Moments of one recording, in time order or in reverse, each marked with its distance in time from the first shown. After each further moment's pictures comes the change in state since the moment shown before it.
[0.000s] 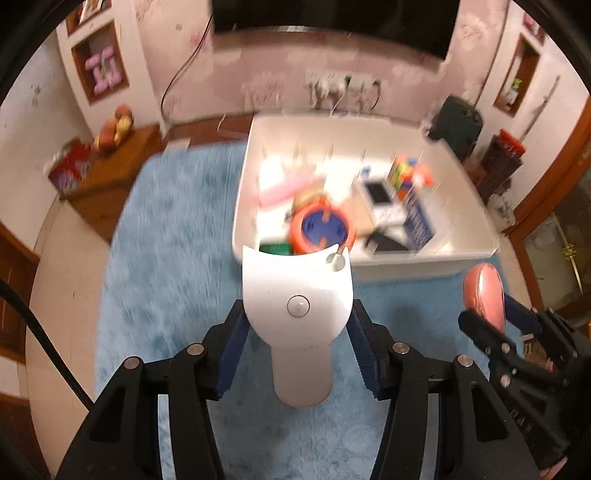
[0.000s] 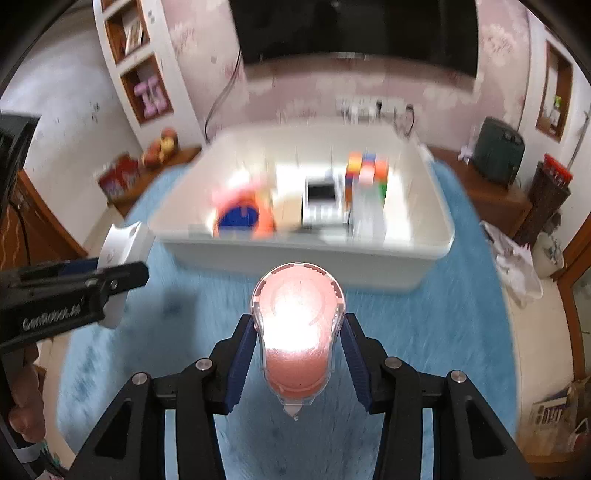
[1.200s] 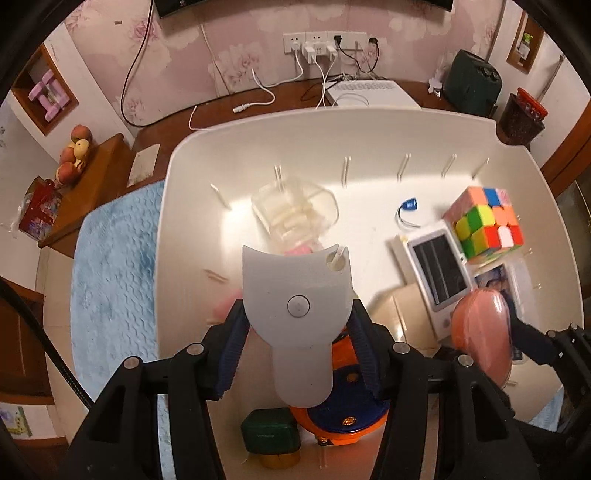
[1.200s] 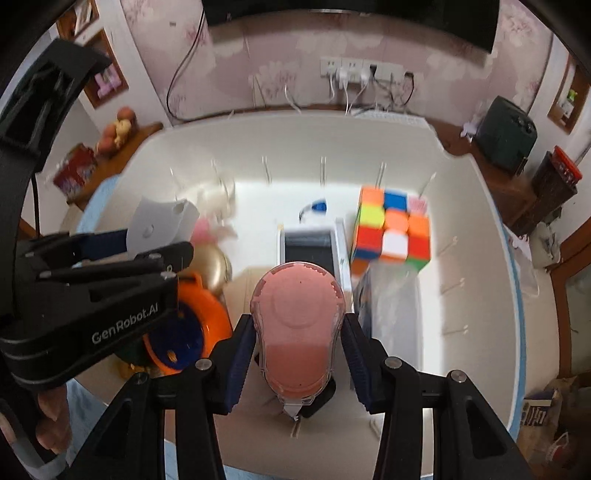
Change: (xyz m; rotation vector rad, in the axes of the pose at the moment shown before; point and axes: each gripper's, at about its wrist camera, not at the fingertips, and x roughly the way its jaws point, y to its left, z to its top) left arm 0.159 -0.014 0.114 0.120 0.166 0.048; right arm 0.154 -0.005 0.095 0.020 0.260 -0.092
